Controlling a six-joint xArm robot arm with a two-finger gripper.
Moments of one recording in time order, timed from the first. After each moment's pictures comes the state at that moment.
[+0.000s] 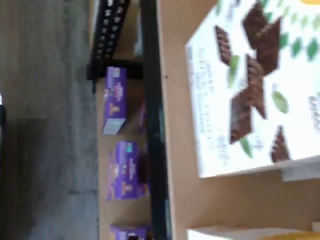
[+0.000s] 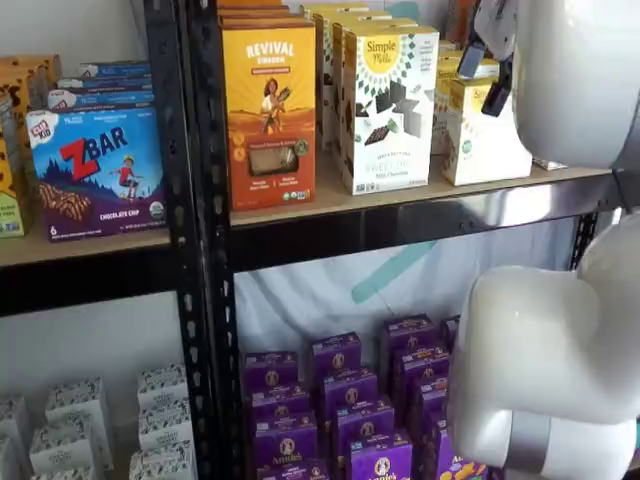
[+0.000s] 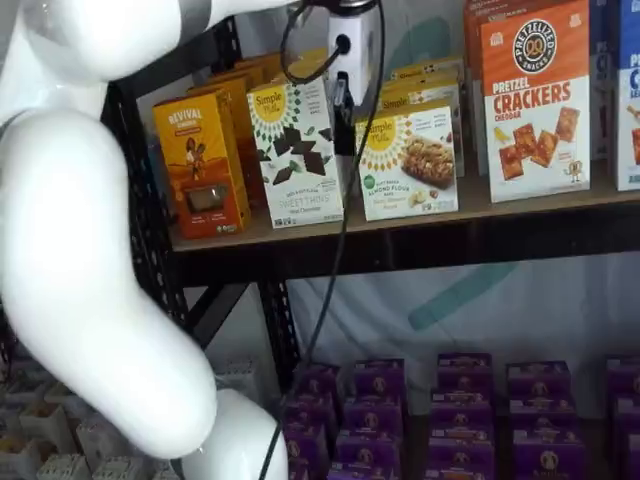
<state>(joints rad) -0.51 -0.49 -1.25 0.37 1.57 -2.01</state>
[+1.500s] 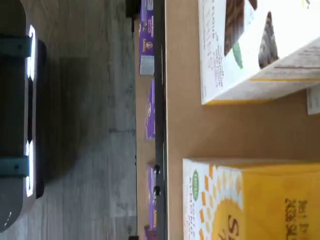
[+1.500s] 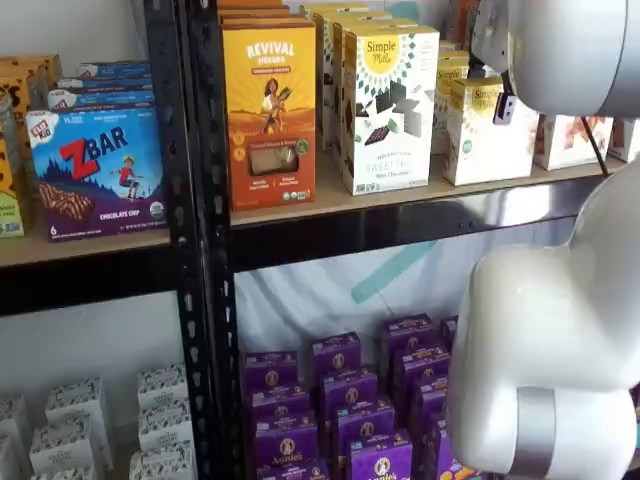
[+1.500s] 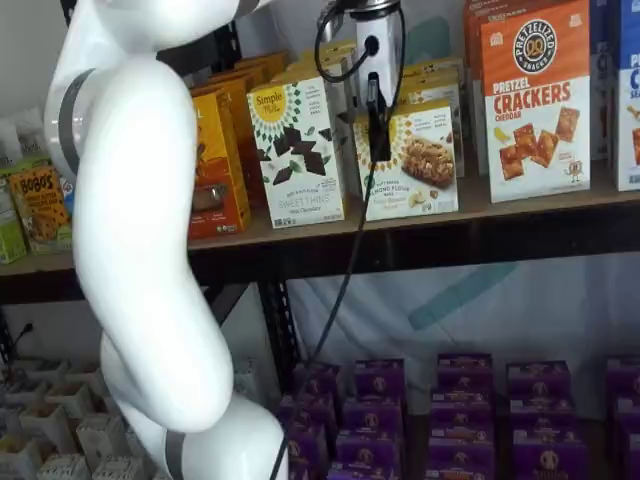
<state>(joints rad) -0.41 -0.26 -1.42 0.13 1.60 -1.96</state>
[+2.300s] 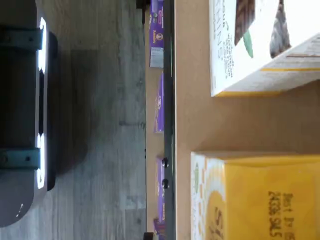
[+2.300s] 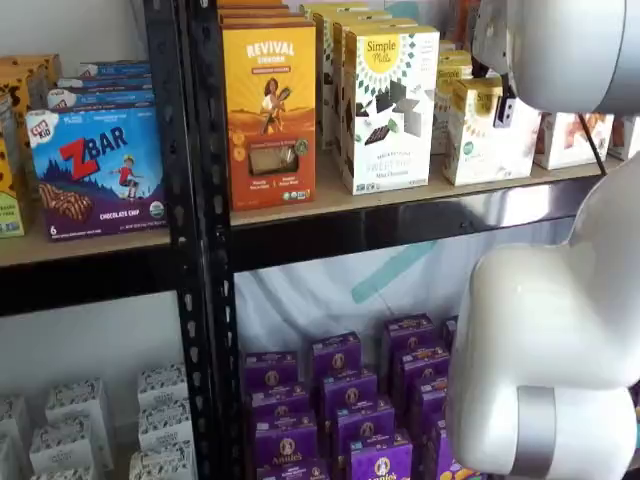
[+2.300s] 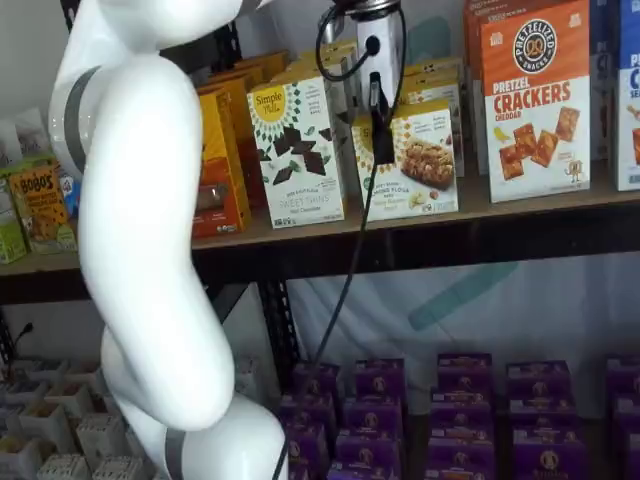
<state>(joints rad) -0.41 -0.25 -1.44 0.10 1.62 -1.96</state>
